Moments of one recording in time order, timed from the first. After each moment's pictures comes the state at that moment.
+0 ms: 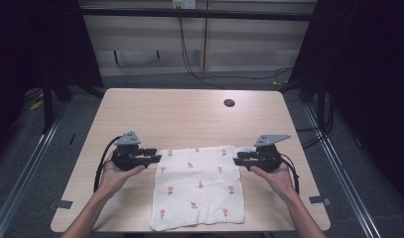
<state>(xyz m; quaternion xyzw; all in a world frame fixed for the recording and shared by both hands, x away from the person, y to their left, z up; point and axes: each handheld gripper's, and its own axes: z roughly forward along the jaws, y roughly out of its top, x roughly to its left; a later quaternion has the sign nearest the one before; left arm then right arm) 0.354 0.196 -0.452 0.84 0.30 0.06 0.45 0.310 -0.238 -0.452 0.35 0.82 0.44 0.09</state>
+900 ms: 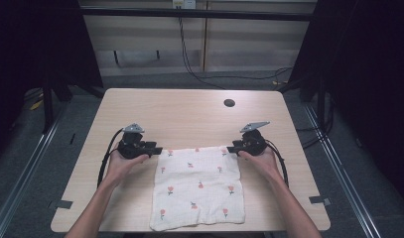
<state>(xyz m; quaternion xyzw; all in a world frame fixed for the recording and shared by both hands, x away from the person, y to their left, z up) 0.395 0.195 -0.477 0.83 0.35 0.04 0.43 0.385 -0.226 -0.496 0.40 0.83 0.37 0.11</state>
